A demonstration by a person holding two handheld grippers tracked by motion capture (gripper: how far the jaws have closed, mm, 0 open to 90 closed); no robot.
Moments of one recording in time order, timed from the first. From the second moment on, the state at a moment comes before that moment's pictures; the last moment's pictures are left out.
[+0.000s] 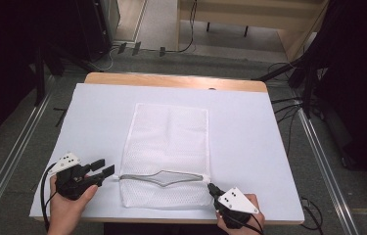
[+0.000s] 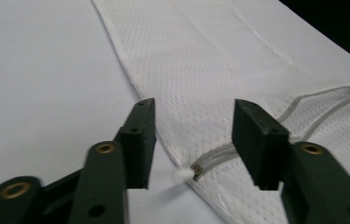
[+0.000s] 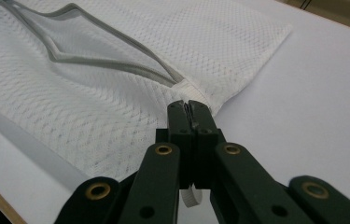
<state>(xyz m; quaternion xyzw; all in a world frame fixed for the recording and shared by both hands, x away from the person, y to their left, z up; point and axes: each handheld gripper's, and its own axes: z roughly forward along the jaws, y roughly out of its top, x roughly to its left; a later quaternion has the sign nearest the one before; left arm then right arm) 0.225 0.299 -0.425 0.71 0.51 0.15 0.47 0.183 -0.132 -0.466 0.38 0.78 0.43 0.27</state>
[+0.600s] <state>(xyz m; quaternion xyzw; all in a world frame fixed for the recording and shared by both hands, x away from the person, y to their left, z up) 0.220 0.333 -0.431 0.67 0.51 0.19 0.50 0.199 -0.178 -0.452 0.42 0.73 0.49 0.23</state>
